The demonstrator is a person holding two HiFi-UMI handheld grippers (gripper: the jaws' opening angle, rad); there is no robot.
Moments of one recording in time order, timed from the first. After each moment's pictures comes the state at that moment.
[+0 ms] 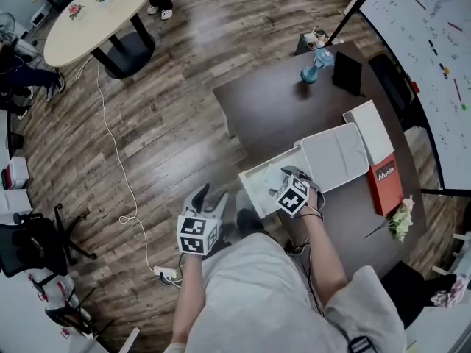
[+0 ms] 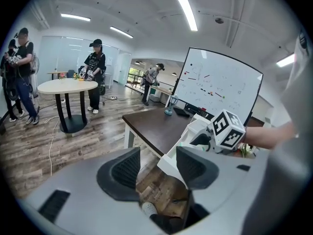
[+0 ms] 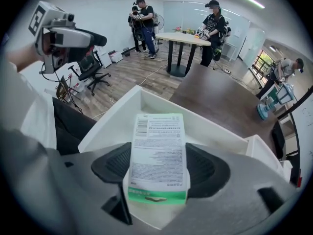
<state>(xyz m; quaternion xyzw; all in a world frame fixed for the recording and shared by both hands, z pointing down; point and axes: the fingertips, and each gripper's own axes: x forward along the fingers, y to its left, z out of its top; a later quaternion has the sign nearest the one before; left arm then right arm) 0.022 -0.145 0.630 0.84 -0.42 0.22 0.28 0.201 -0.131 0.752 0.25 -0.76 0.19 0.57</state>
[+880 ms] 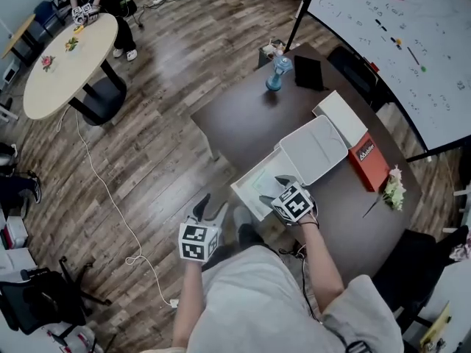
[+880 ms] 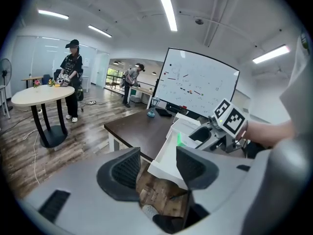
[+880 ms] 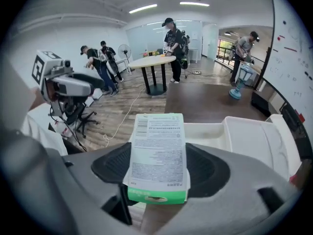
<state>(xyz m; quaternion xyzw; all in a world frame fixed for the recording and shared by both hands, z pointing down) 0.037 -0.140 0.600 0.89 -0.32 0.22 0.23 0.191 -0.115 0.680 0.40 -0.76 0.29 0.41</state>
